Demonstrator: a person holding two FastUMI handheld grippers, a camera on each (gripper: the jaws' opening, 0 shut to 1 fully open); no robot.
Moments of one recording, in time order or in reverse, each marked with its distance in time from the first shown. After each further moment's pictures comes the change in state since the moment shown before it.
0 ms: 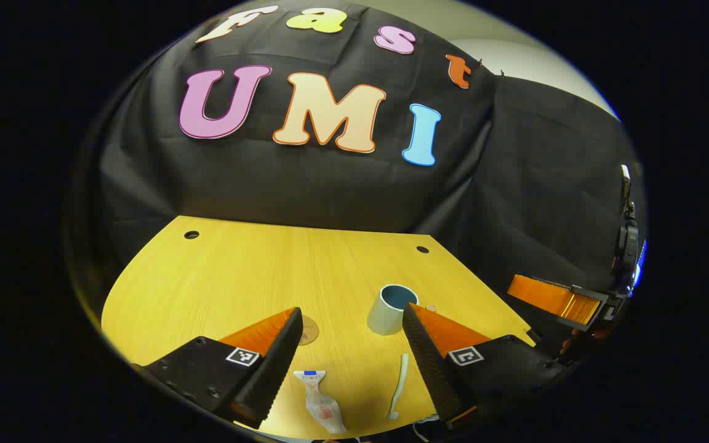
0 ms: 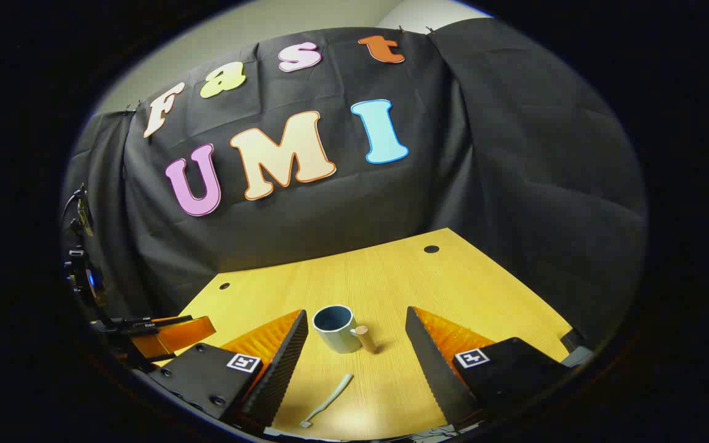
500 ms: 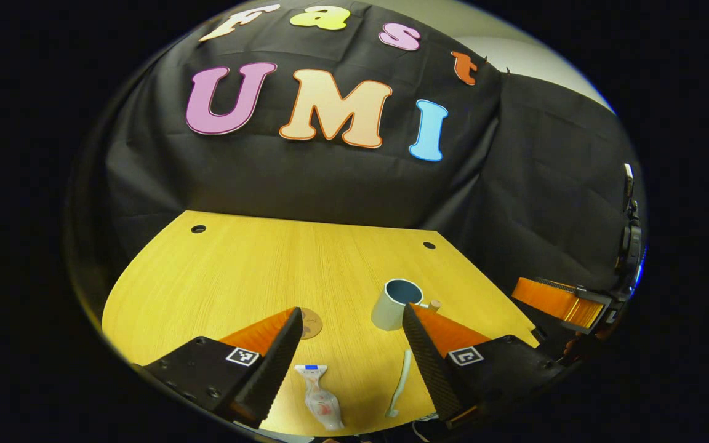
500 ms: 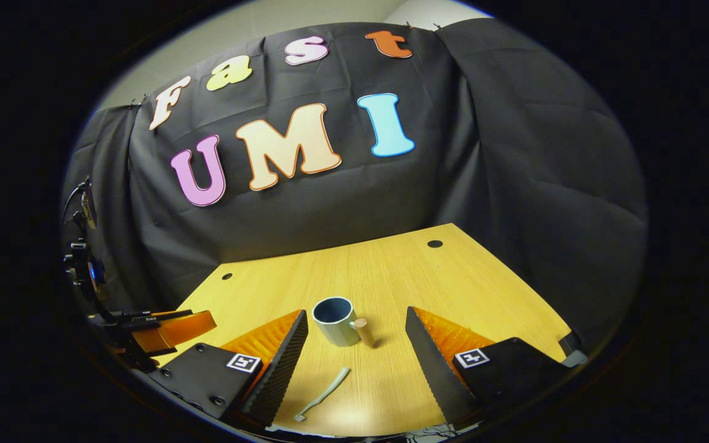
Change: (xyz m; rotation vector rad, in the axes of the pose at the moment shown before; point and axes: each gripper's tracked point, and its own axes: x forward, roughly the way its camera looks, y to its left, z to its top) left arm 0.000 0.005 -0.012 -0.015 0.036 0.038; right arm 0.001 -0.002 -0.010 -0.030 0.039 0.018
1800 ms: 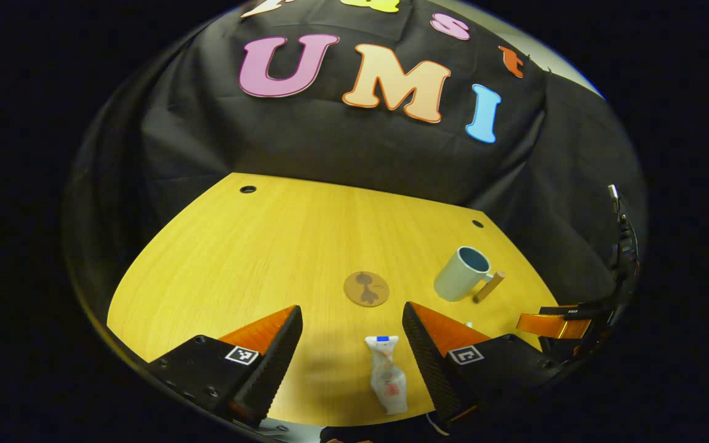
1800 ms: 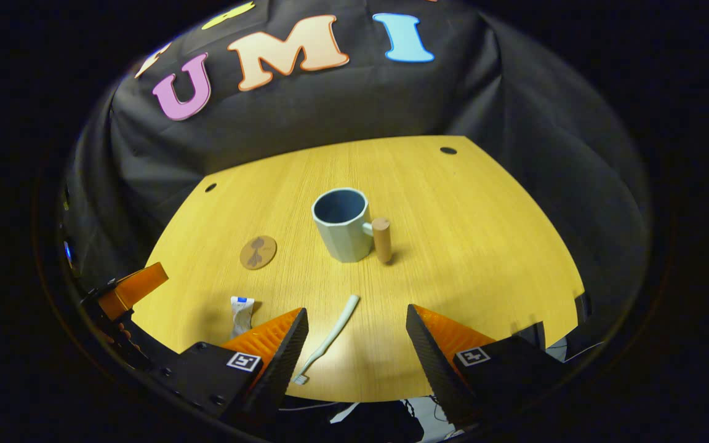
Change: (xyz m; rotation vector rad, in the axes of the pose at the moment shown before) left arm -0.022 0.119 -0.066 -0.083 0.139 0.189; right arm 0.028 0.031 -0.145 -0.088 0.533 -0.072
